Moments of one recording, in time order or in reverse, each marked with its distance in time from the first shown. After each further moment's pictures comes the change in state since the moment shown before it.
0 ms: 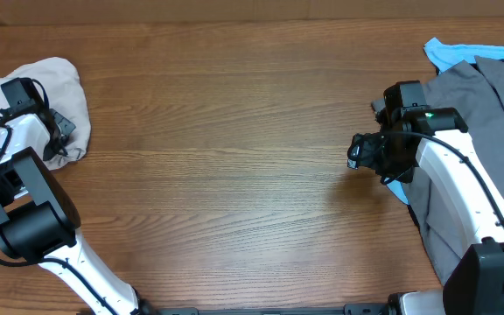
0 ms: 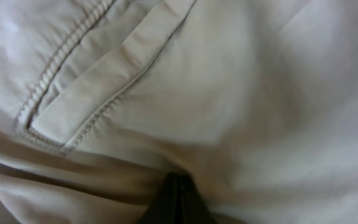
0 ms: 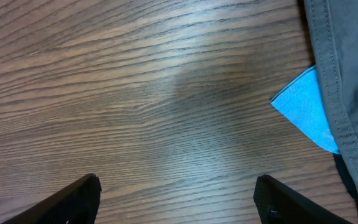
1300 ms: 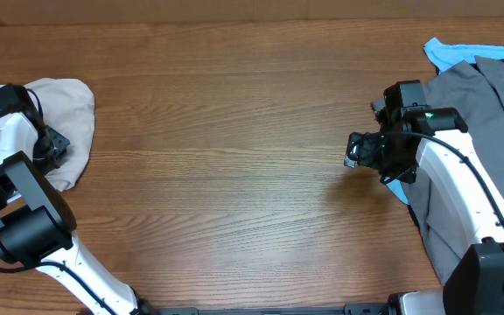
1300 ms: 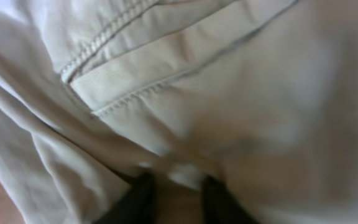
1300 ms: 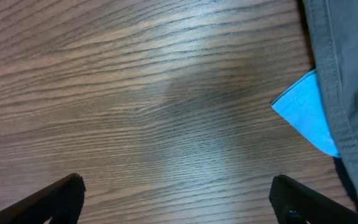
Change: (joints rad) left arm 0.051 -0.014 0.061 -0.293 -0.093 0.006; right arm 0.000 0.000 0.000 0.008 -0.001 0.000
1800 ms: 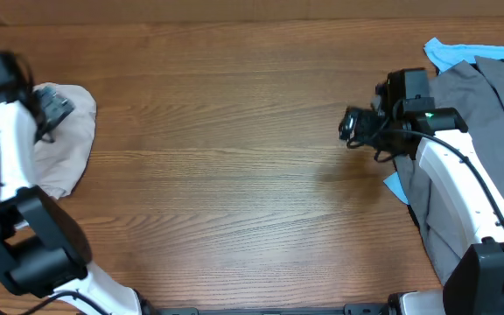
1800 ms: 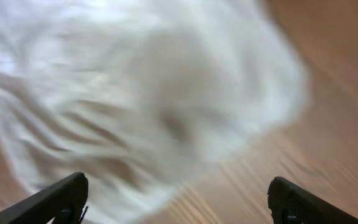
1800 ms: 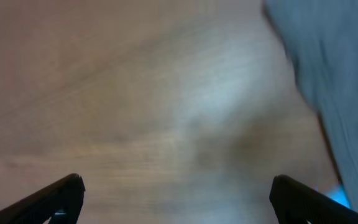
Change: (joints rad) left arm -0.128 -0.248 0.057 -0.035 0.100 0.002; right arm 0.000 0.000 0.000 0.337 -0.030 0.001
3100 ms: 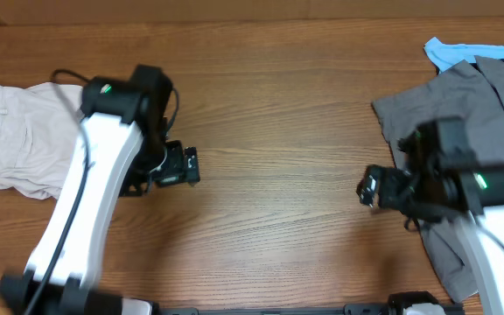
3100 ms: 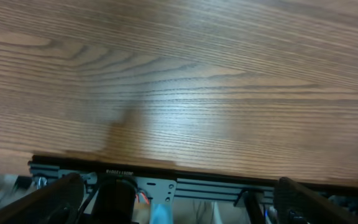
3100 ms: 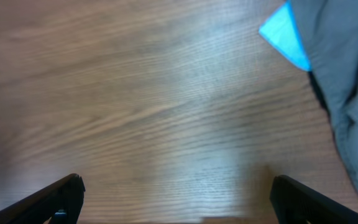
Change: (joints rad) left arm -0.588 -0.307 -0.018 -0.814 0.222 0.074; right arm 0.000 -0.473 -0.047 -0.618 -0.026 -0.020
